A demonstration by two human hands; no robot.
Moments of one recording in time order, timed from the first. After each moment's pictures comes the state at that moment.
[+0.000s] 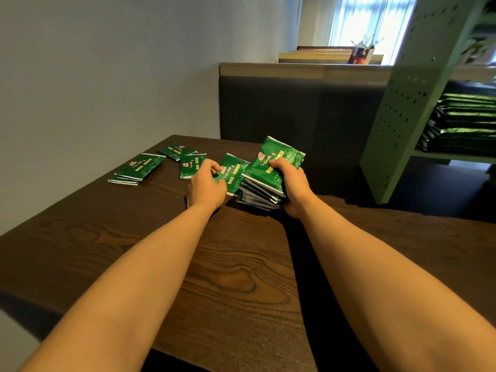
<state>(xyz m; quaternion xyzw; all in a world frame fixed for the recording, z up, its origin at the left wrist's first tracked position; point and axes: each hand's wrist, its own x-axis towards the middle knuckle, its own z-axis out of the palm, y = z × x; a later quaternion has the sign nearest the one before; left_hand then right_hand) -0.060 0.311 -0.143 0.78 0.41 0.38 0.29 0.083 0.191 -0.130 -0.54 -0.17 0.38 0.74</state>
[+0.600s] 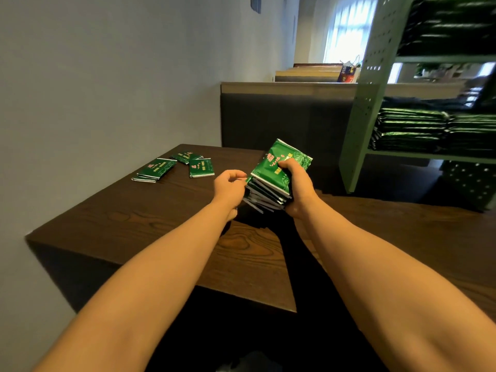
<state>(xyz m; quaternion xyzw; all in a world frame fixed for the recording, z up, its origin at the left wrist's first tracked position) -0.083 0.199 -0.100 0.59 0.37 0.36 0.62 0.031 0.100 -0.094 -0.51 -0.13 0.38 0.76</state>
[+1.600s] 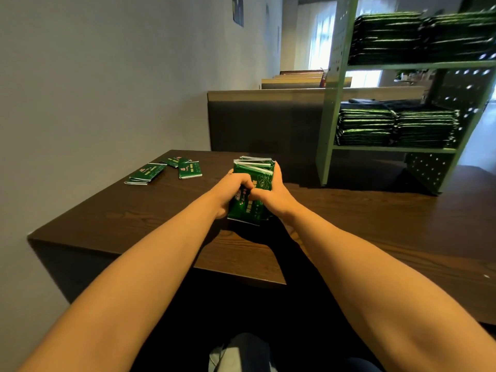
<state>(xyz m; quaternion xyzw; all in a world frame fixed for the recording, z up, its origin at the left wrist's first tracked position) -0.107 0.139 -0.070 0.63 0.26 0.15 0.72 0.005 0.037 -0.100 -0.64 -0.43 0.26 0.58</state>
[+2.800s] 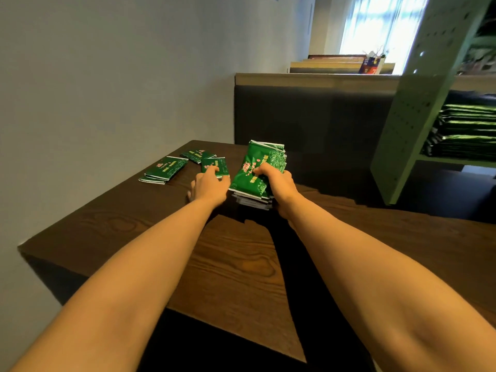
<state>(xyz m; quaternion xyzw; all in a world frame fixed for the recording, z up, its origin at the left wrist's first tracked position) -0.102 0.318 -0.122 0.78 0.51 0.25 0.27 0.035 0.213 -0.123 -0.62 -0.23 0.36 0.66</state>
